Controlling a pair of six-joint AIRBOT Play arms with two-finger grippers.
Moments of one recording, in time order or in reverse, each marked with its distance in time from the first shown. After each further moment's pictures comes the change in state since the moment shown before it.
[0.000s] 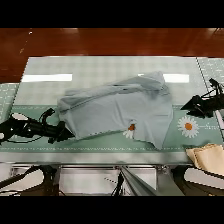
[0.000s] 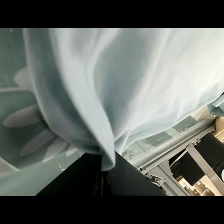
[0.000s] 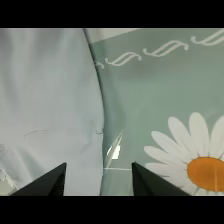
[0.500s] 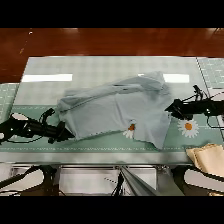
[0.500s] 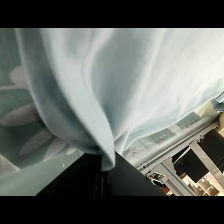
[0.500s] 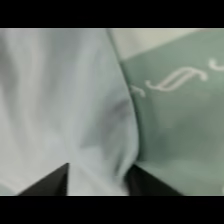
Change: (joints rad) left arm 0.000 0.000 0.000 0.003 -0.005 0.017; right arm 0.183 0.000 -0.221 0.097 -0.363 0.098
